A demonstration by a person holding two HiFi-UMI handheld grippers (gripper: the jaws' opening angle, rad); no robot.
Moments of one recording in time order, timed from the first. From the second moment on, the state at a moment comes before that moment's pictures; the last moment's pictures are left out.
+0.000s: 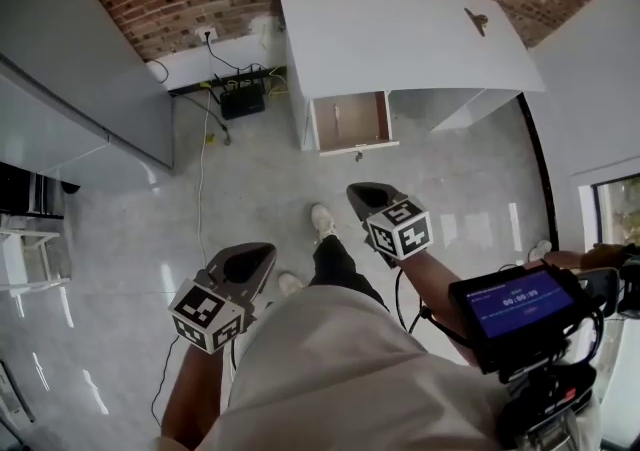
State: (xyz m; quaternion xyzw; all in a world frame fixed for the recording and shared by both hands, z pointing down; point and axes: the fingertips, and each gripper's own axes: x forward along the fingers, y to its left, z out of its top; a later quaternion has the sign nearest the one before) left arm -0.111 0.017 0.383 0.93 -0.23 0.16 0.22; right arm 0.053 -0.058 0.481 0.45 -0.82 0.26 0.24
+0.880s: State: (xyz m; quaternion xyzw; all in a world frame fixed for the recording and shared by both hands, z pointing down) left arm -0.122 0.063 0.381 0.94 -0.22 0.16 0.21; right arm -0.016 0.011 0.420 0.40 -0.87 0.15 0.25
